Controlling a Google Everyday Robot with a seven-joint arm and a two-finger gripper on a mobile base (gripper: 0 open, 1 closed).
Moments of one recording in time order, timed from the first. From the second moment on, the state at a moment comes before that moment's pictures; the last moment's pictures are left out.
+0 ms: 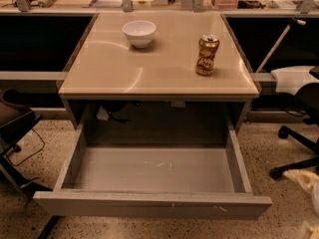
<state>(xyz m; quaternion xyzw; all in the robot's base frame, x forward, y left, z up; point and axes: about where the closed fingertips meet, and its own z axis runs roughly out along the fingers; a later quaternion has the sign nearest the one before) 0.288 -0.254 0.768 -0.52 0.83 0.13 0.17</state>
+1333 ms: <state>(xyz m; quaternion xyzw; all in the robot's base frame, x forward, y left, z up) 0.236 -0.233 0.693 -0.54 0.77 0.24 0.23</state>
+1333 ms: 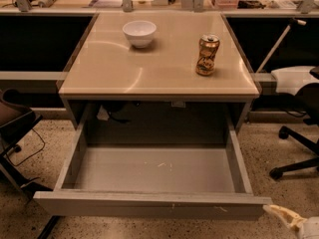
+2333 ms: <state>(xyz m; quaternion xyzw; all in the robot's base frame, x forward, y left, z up) 0.271 -0.175 0.670 -0.61 0.72 0.26 0.22</state>
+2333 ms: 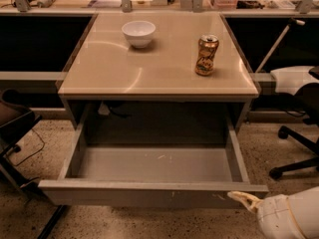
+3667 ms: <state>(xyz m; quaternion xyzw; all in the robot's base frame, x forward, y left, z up) 0.352 -0.195 0.676 -0.56 0.76 0.24 0.24</state>
